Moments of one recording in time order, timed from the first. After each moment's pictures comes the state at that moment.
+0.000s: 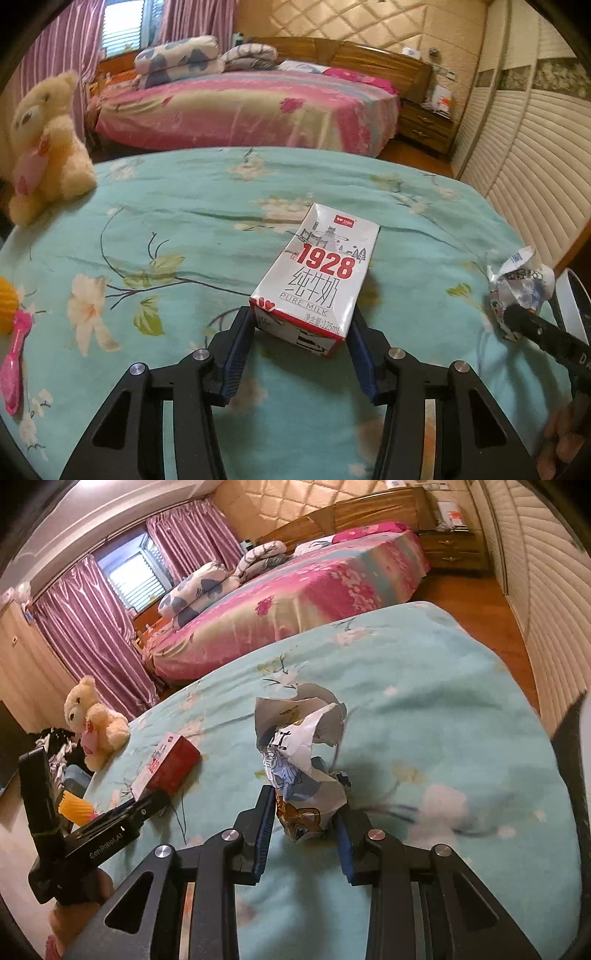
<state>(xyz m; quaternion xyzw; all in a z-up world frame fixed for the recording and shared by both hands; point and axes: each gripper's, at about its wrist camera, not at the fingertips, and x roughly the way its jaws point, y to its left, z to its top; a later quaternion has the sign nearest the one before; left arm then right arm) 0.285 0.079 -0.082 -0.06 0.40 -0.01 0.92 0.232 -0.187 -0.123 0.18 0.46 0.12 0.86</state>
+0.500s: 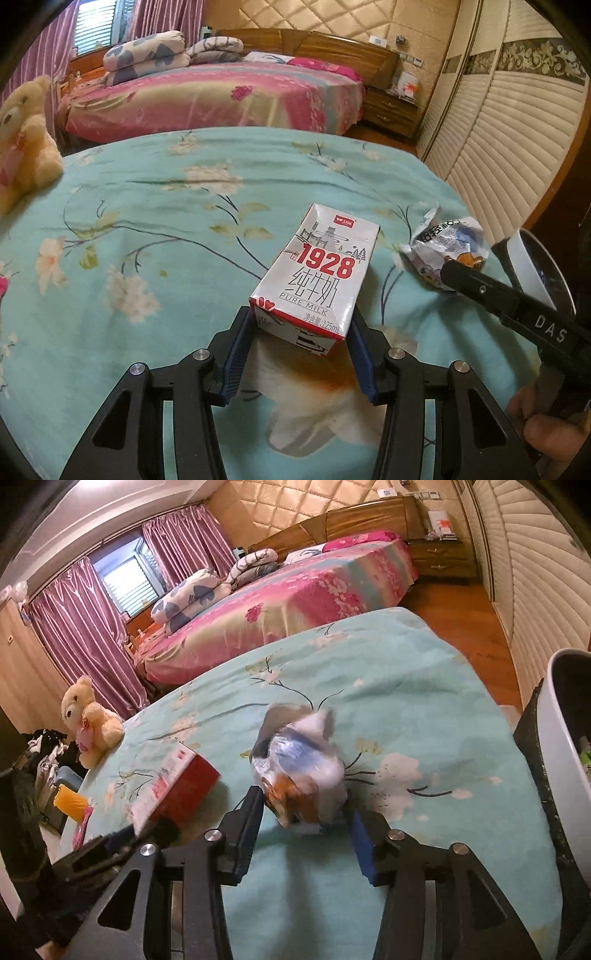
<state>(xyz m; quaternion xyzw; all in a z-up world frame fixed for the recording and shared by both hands) 0.247 0.044 -0.080 -0.07 0.42 -0.06 0.90 0.211 -0.195 -0.118 0.16 0.45 0.10 0.87</state>
